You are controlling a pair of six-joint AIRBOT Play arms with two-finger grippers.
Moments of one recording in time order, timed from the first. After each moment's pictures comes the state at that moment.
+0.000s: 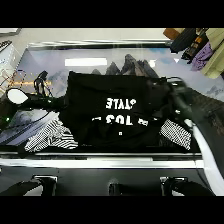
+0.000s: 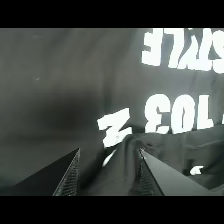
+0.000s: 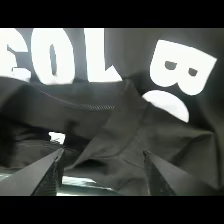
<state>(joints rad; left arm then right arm) -0.09 -1.22 1.09 1.01 -1.03 -1.52 0.36 -1.39 1.29 1.78 -1.37 -1.16</state>
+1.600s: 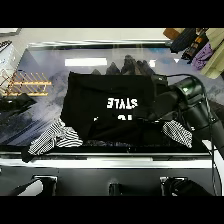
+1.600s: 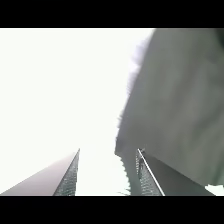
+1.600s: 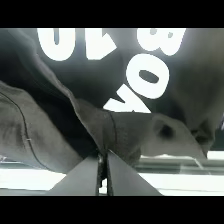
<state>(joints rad) 0.41 -1.16 1.09 1.14 -1.06 -1.57 0.49 -1.14 1.33 1.59 -1.51 -1.02</state>
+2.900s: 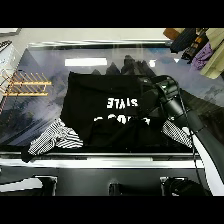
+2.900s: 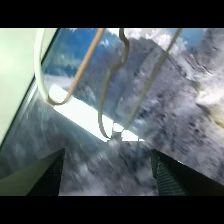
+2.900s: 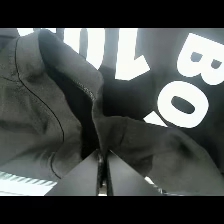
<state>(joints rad) 0.74 -1.49 1.27 1.58 -0.79 -1.24 0.49 -1.29 1.33 1.67 -1.38 -1.10</state>
